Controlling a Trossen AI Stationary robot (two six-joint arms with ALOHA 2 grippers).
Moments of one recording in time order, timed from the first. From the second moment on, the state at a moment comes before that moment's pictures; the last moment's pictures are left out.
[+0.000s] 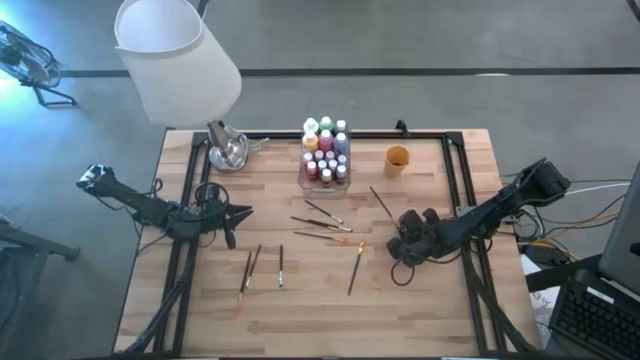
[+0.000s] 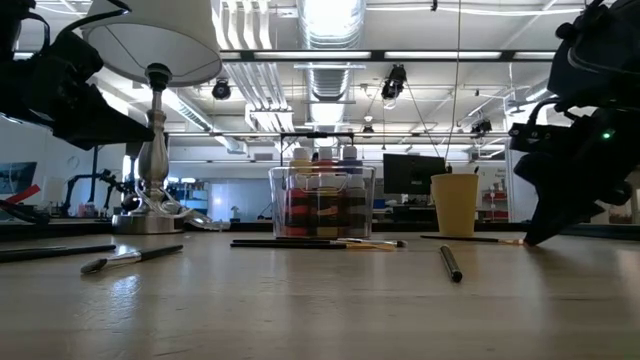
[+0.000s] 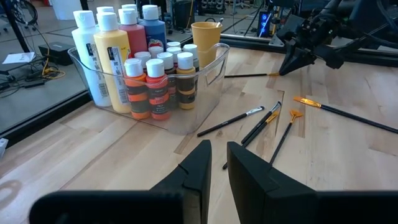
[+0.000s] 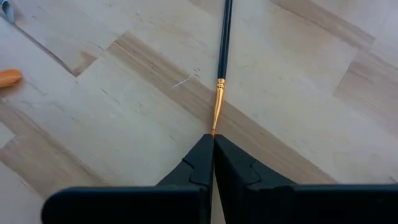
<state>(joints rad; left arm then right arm) -0.45 0.33 0.07 -0.14 -0.83 -0.28 0.42 1.42 0.45 -0.42 0.61 1.29</state>
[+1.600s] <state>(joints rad) -0.45 0.33 0.07 -0.14 -0.83 -0.28 0.39 1.39 0.45 -0.42 0.58 1.22</state>
